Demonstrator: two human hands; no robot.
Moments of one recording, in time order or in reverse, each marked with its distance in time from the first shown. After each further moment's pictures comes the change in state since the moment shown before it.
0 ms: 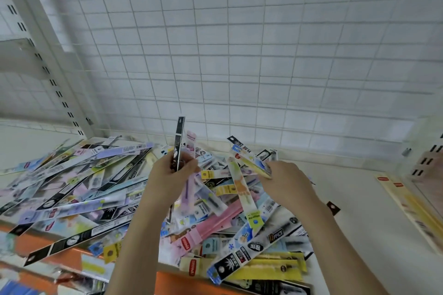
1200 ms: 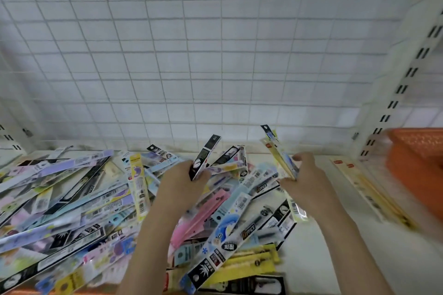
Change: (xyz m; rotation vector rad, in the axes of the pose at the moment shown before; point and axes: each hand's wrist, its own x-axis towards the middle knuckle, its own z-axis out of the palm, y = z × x) left_hand 0.011 -0.005 0.062 0.530 -0.258 0.162; right_hand -0.044 0.061 -0.028 0.328 0.188 0.337
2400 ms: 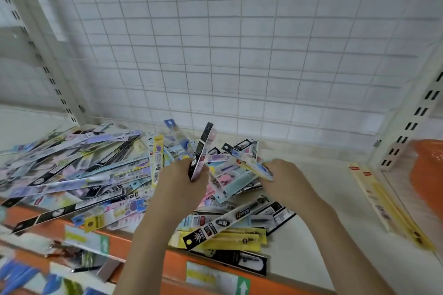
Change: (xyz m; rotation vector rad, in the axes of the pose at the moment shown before) left_hand -0.071 0.029 -0.004 -0.066 0.239 -0.084; right_hand 0.011 -0.005 0.021 -0.321 -0.253 -0.454
